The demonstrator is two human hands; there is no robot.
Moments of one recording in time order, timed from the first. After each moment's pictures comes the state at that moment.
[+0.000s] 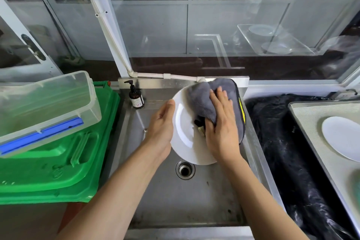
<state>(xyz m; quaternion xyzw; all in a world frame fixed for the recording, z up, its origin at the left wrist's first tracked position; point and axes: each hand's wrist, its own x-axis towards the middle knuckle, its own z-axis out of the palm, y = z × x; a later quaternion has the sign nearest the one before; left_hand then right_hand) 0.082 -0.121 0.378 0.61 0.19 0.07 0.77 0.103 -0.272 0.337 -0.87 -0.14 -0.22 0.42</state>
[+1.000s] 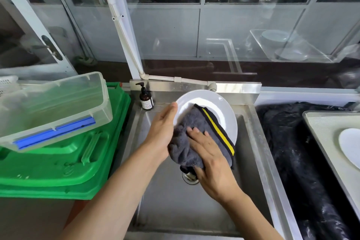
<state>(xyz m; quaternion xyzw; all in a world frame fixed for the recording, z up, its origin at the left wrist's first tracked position) 0.084 -0.094 0.383 0.58 0.24 0.04 0.77 0.050 -0.255 0.307 -0.85 -0.35 -0.11 0.39</state>
